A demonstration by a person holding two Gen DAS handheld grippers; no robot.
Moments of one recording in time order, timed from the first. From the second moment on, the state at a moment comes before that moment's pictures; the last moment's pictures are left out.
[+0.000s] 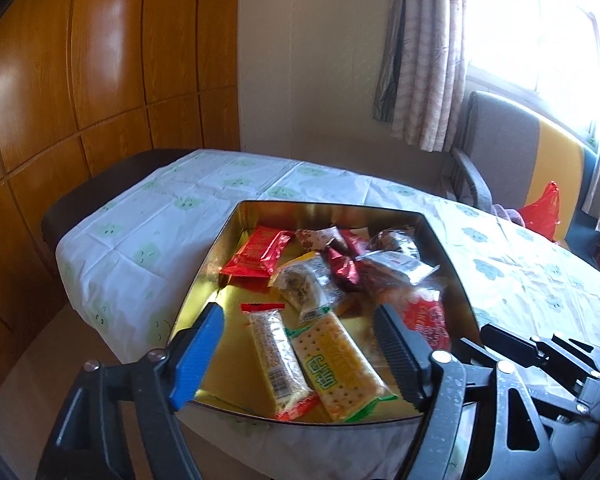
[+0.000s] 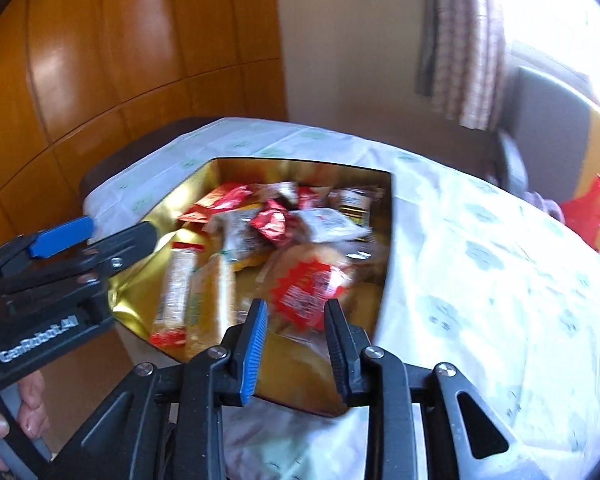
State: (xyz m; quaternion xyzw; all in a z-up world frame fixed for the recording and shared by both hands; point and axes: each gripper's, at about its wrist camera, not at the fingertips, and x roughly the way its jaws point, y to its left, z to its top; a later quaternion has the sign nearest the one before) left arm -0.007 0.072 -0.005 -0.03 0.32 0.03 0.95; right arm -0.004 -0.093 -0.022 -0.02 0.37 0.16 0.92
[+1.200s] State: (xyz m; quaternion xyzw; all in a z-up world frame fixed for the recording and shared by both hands) left arm -0.019 0.054 0.001 -0.01 0.31 0.02 0.95; right arm -0.017 -0.117 -0.028 -0.01 0.37 0.13 0.92
